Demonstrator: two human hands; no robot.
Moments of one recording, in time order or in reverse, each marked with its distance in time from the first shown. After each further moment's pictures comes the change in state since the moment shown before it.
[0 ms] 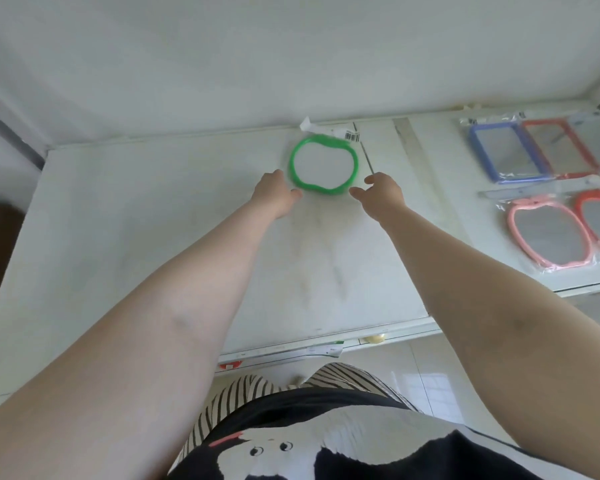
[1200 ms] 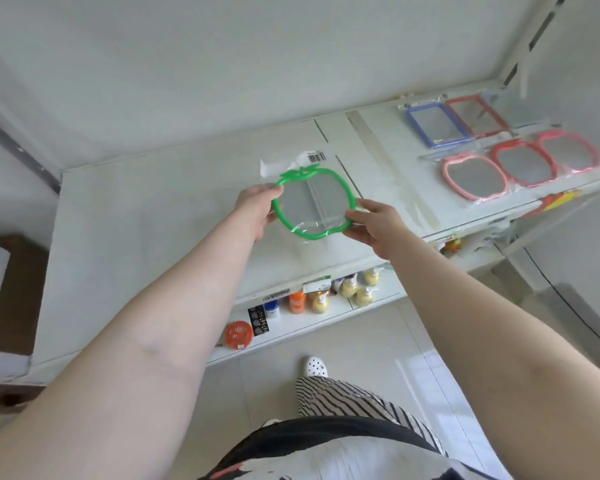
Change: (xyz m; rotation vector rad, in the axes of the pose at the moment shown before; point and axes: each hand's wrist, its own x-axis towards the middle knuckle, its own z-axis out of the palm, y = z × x) left_hand -0.144 -0.007 -0.016 -1.057 -0.119 -0.217; right_hand -0.184 0.056 -0.019 0.985 -0.099 0.196
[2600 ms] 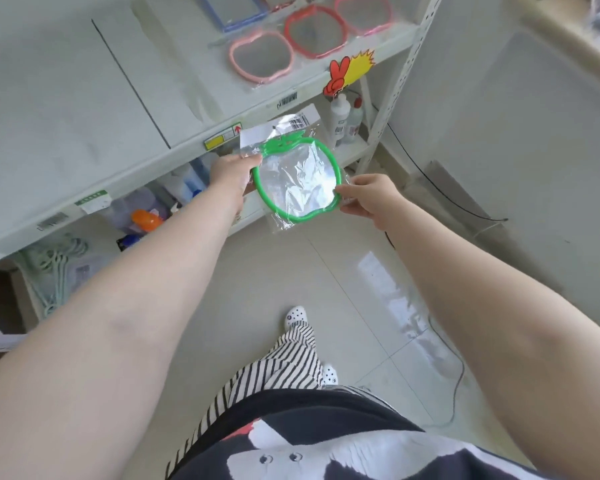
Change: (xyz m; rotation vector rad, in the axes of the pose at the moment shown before) left_hand -0.188 -0.191 0.336 0.278 -0.027 -0.040; right_hand -0.140 0.065 -0.432 -0.194 0.234 0.103
